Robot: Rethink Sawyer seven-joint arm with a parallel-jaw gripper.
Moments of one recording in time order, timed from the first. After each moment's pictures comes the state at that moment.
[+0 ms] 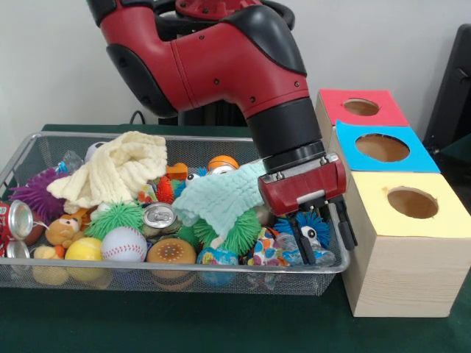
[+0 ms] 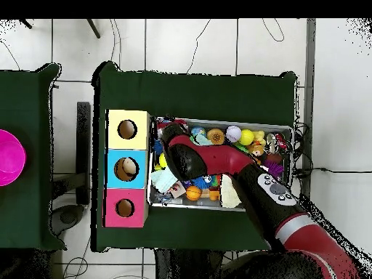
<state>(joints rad) -0.63 -0.41 0.59 1.69 -0.47 -0.06 1.57</state>
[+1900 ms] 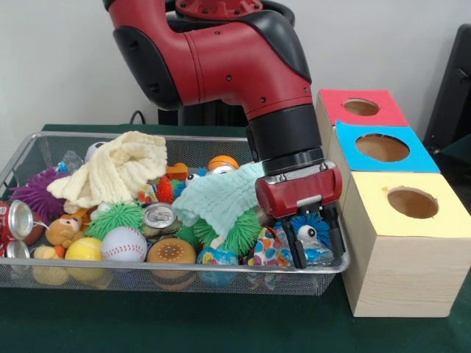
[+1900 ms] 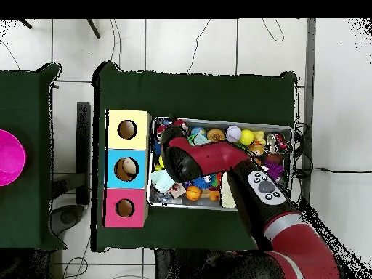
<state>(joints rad) -0.51 -0.44 0.46 1.63 -0.59 -0.06 1.57</state>
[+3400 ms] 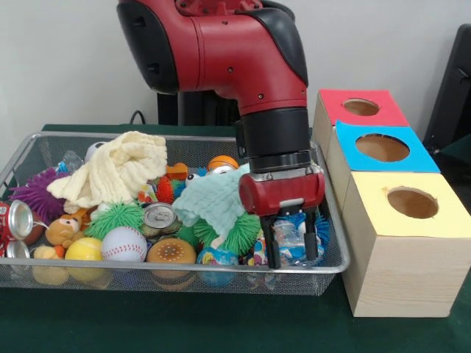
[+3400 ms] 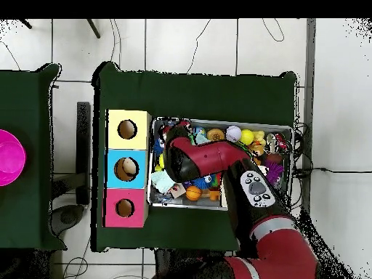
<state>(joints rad) -0.41 -0.47 0.31 1.57 -0.59 -0.05 1.57</state>
